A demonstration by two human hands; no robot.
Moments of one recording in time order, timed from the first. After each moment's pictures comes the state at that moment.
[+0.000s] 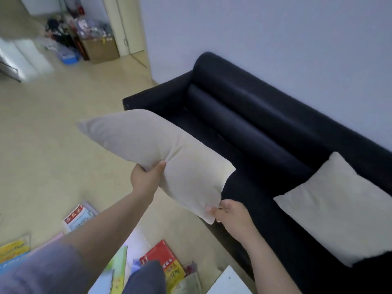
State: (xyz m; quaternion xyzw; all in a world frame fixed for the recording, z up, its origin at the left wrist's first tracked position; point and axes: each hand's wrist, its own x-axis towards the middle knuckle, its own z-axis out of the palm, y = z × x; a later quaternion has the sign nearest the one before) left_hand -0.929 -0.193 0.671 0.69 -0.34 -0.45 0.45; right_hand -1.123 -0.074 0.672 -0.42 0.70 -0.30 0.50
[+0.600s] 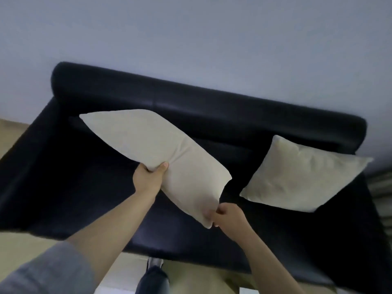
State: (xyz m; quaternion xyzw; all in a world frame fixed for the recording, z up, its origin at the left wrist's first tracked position) left_hand -1.183 -0.476 0.624 0.56 -0.56 -0.56 0.23; right_hand -1.261 -0.269 0.622 -0.16 0.85 -0.30 0.40
